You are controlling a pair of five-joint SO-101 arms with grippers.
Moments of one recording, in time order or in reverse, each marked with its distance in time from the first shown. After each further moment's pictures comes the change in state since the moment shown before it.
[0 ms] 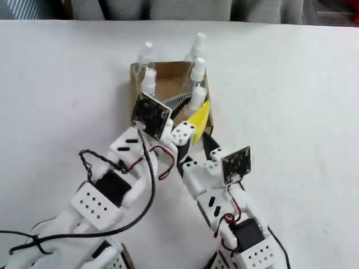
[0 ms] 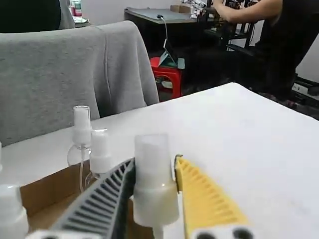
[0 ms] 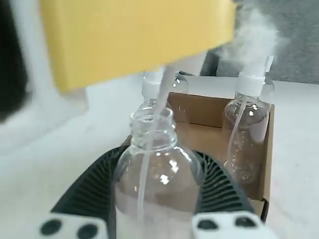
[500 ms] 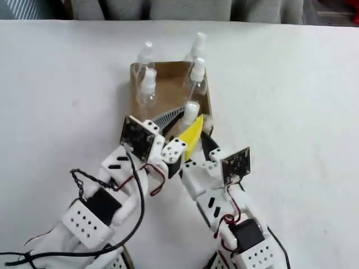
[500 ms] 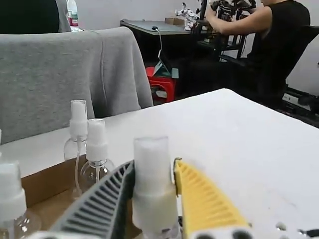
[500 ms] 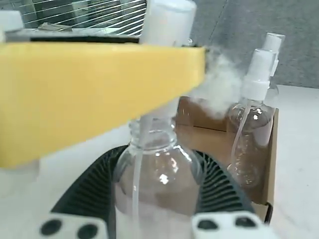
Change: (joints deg) left arm 0.9 -12.9 10.6 0.0 0.1; right arm -0.3 -0.1 0.0 0.0 0.1
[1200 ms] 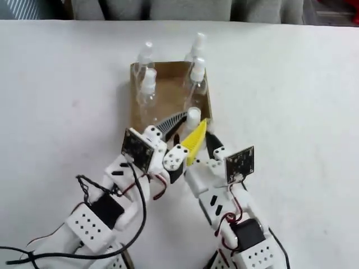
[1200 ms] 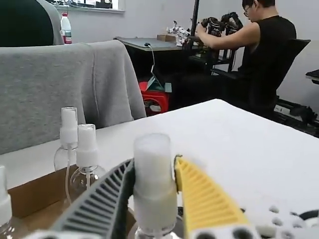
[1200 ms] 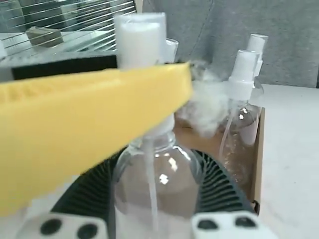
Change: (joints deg) left arm 2.4 -1.2 8.0 -11.1 -0.4; right arm 3.3 0.1 0.0 -0.7 -0.4
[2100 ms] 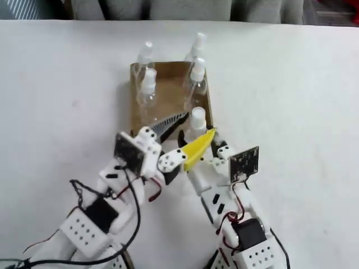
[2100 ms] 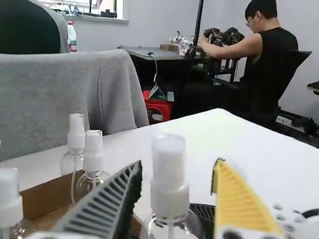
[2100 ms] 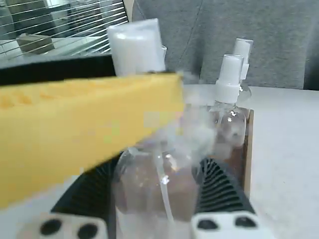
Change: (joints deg) left arm -1.7 -8.2 0.9 4.7 0.0; right arm 1.4 -0.1 0.0 -0.1 -0.3
